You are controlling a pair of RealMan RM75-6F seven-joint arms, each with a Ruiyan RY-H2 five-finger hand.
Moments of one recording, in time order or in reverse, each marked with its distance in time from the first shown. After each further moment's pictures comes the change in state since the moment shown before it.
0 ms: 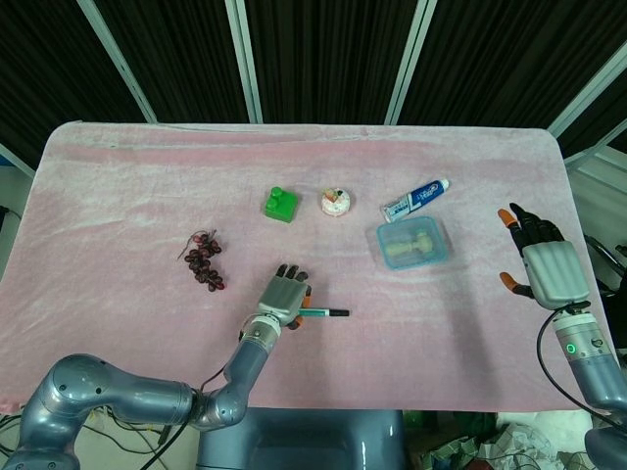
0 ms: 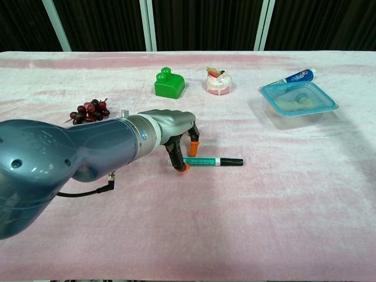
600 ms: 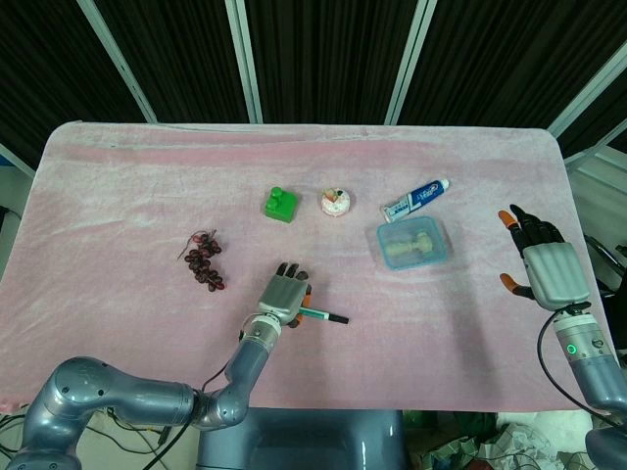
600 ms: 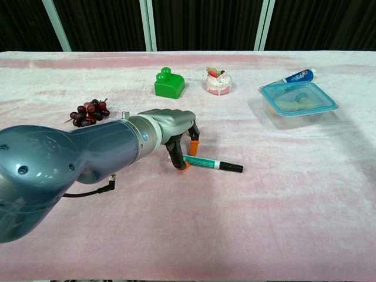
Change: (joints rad) left arm 0.016 -0.022 -0.011 0.028 0.032 0.010 -0.017; right arm -0.002 -0.001 -0.003 0.007 -0.005 -0.001 0.015
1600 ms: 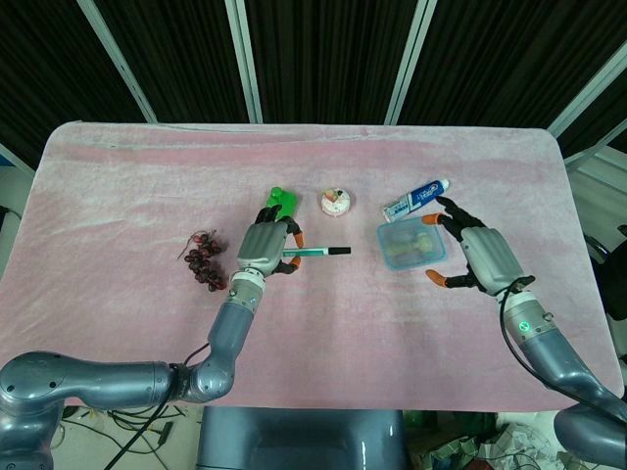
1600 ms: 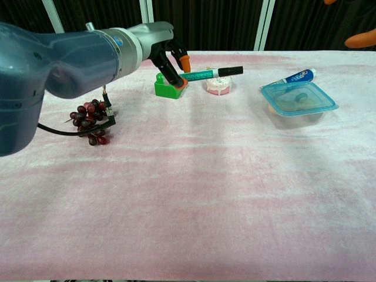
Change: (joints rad) left arm 0.049 0.162 -0.230 -0.111 0.074 0.069 -0.151; right arm 0.184 0.118 0.133 -0.357 0.226 -0.276 0.201
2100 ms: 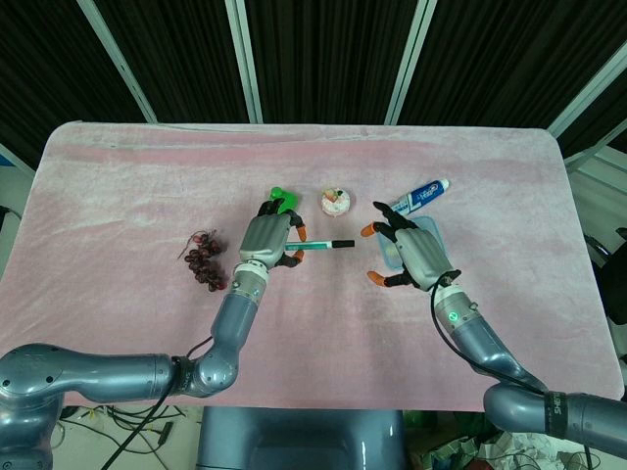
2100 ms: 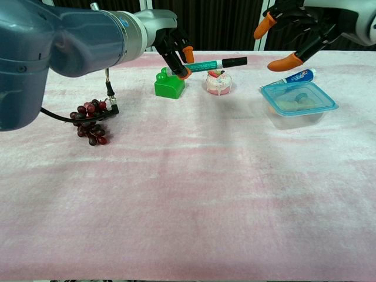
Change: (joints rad) left arm -0.048 0.026 -0.026 -0.011 -0.086 -0.007 0.031; right arm 0.158 -0.291 0.009 0.093 0.190 0.024 -0.189
